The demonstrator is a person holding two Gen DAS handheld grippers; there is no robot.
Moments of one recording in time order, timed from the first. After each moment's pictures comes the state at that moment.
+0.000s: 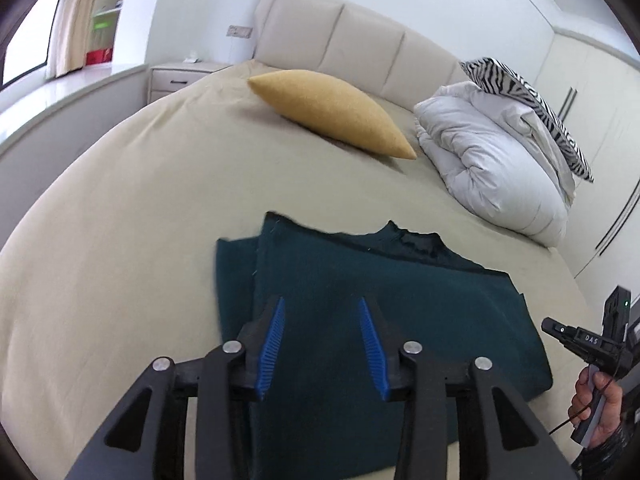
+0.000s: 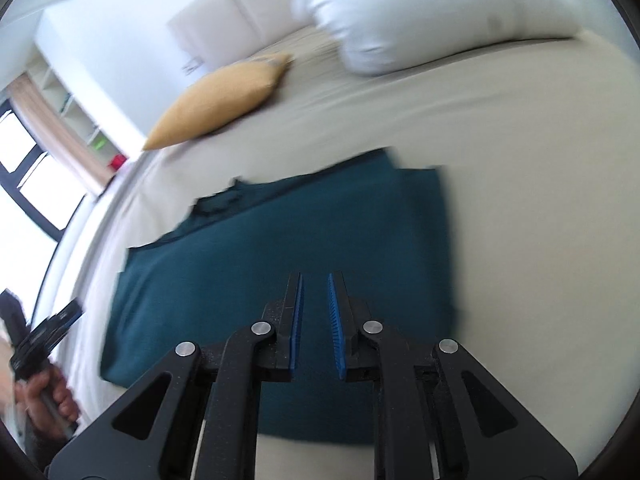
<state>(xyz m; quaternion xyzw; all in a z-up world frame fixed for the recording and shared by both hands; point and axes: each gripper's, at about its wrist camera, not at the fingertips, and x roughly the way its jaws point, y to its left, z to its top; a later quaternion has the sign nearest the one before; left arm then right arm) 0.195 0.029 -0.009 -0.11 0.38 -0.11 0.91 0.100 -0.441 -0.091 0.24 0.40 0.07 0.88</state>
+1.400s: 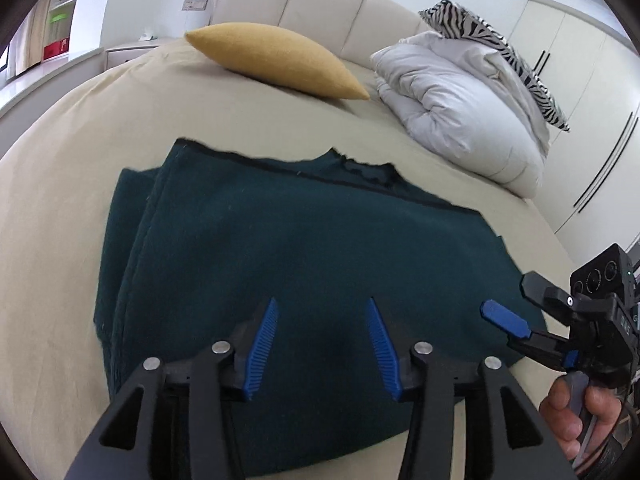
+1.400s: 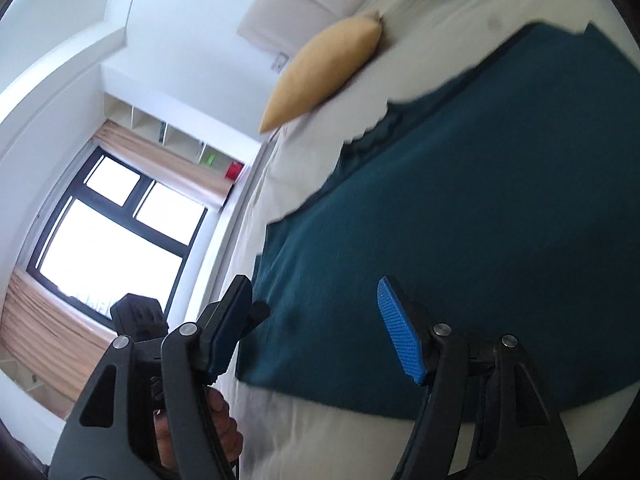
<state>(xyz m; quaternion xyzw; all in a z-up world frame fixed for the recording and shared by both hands) 0.172 -0.022 -0.067 -0.10 0.43 -0.16 0.88 0.089 -0.330 -0.126 0.41 0.37 0.25 0.80</state>
